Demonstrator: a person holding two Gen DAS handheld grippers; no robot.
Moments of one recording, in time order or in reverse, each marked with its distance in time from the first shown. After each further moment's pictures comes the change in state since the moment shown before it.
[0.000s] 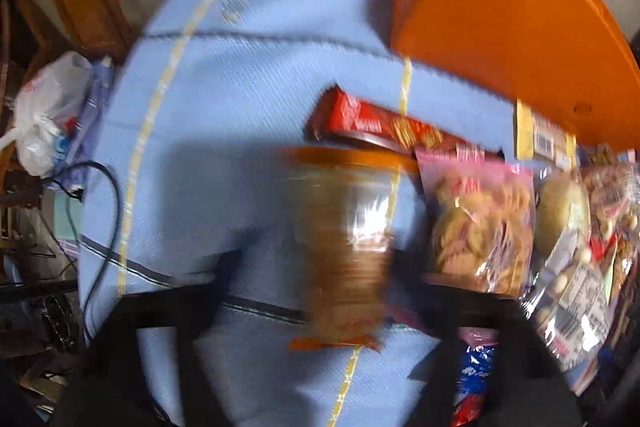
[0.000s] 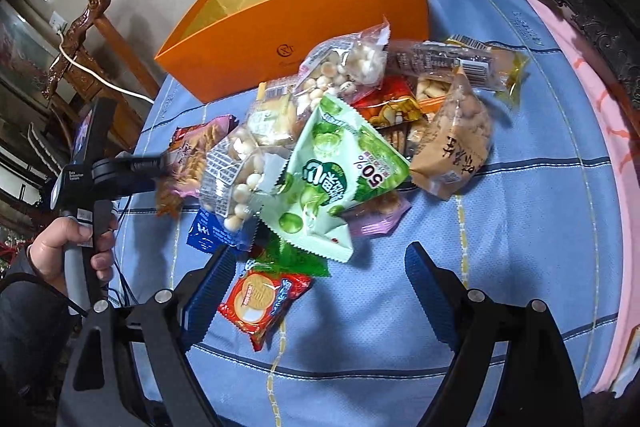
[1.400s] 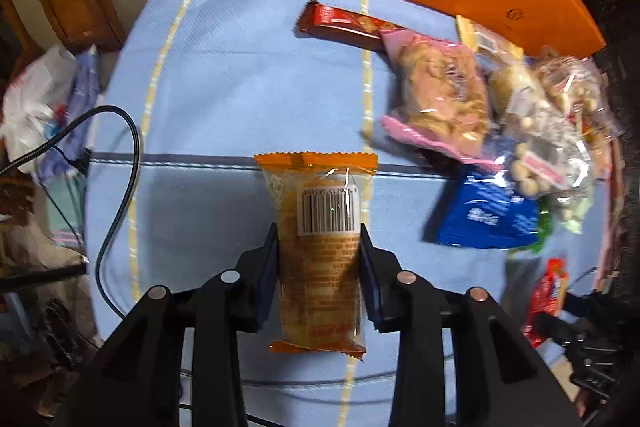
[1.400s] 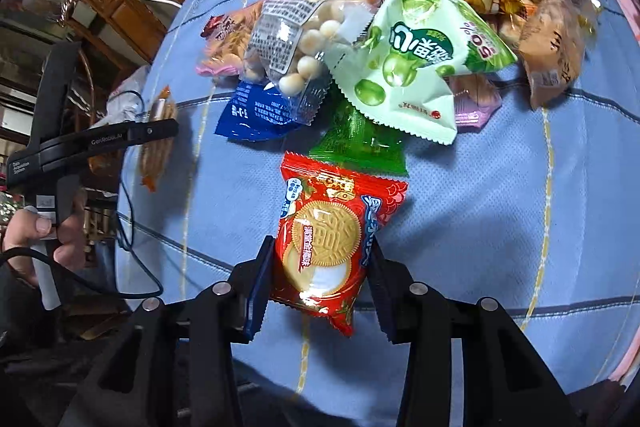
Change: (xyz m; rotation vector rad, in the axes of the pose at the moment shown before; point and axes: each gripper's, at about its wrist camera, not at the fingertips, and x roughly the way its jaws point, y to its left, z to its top) left arm -0.039 0.024 -0.080 0.102 0.032 -0.129; right arm 0.040 0.037 -0.039 -0.097 0.288 0.090
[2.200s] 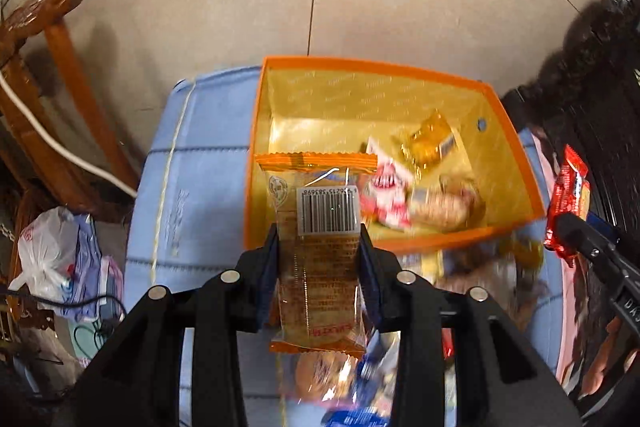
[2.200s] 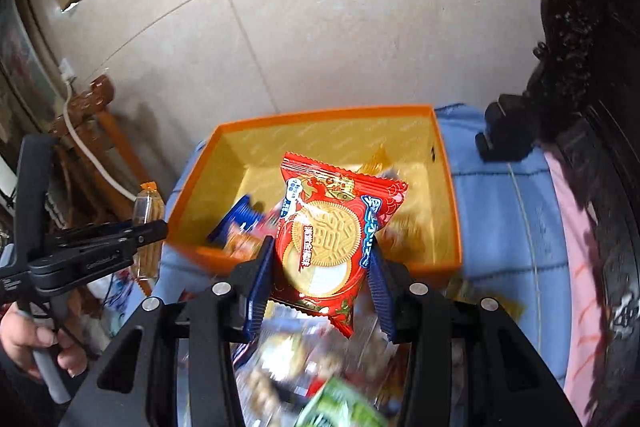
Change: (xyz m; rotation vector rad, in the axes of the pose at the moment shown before) left arm -0.100 -0.110 0.188 0.119 -0.345 0.016; right arm -0.136 -0.016 0.209 -0.044 -0.539 -0.151
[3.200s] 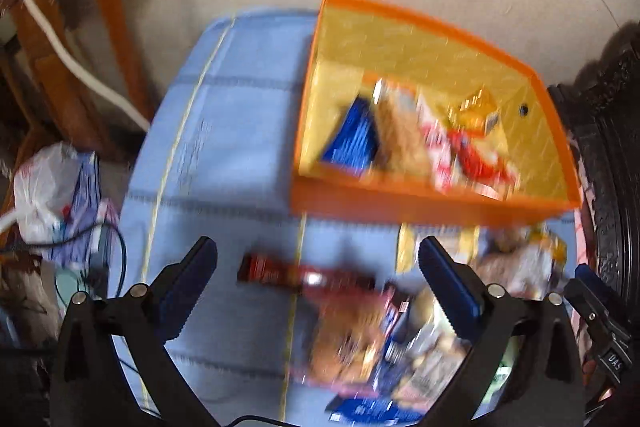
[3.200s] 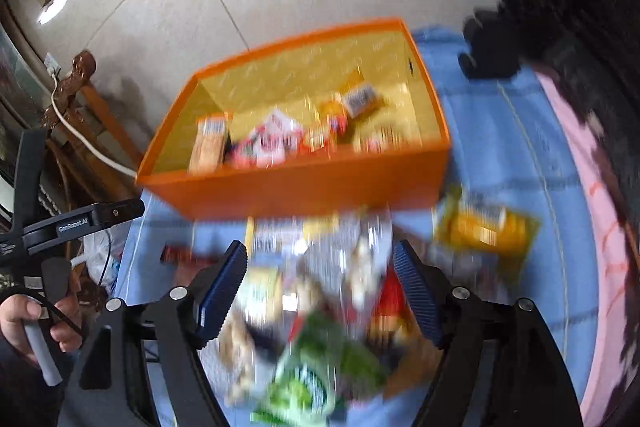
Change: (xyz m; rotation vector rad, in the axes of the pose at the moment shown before) left arm 0.027 0.040 -0.066 -0.142 0.109 0.038; right arm 0.012 -0.029 -0.089 0.099 0.115 0.019
